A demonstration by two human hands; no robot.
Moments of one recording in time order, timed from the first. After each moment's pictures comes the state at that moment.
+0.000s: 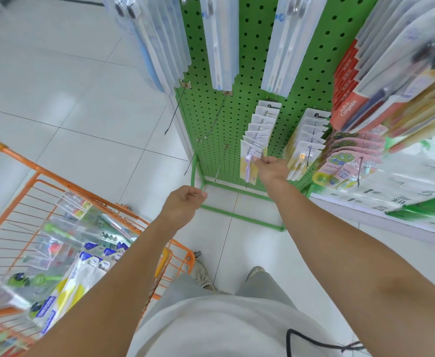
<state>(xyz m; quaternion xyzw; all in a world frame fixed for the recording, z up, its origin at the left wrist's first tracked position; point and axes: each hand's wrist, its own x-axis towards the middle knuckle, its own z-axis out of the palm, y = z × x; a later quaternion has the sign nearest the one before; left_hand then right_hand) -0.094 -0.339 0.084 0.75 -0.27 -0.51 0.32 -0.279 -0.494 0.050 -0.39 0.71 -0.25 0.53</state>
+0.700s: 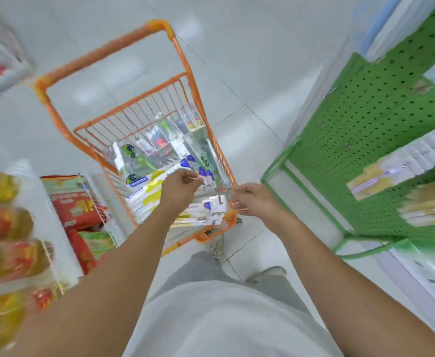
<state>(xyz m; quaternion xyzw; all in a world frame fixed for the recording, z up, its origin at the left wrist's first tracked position) 0.017 -0.117 0.056 0.86 -0.03 -0.28 0.43 -0.117 -0.278 0.037 -0.57 0.41 0.13 0.70</state>
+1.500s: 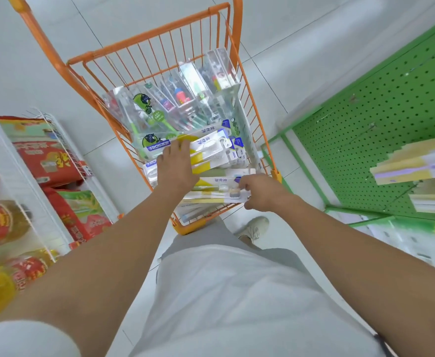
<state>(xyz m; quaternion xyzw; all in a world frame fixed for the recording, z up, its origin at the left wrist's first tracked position) 0.089 -0.027 -0.035 0.93 -0.26 -0.23 0.06 -0.056 -0.209 -0.014 -0.87 0.21 0.39 0.23</state>
